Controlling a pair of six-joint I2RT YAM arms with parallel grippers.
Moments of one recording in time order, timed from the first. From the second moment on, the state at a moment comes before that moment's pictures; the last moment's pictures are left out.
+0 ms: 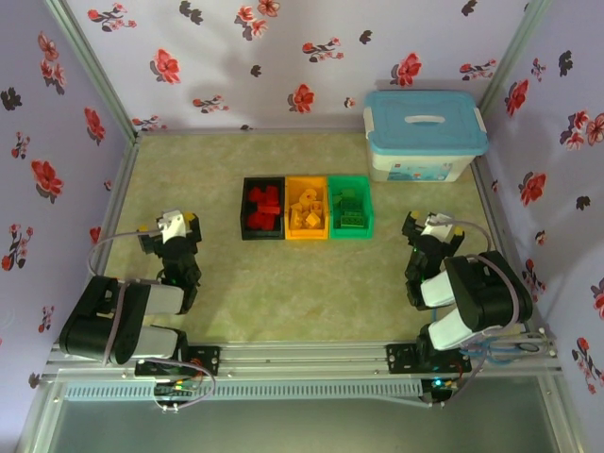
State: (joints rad) left arm -0.24 1.36 0.15 1.09 -0.72 0.10; right arm 0.17 1.54 0.14 1.24 0.58 0.06
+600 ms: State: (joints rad) left arm -0.20 1.54 0.17 1.18 -0.48 0.12; right arm 0.17 1.62 0.18 1.23 0.47 0.03
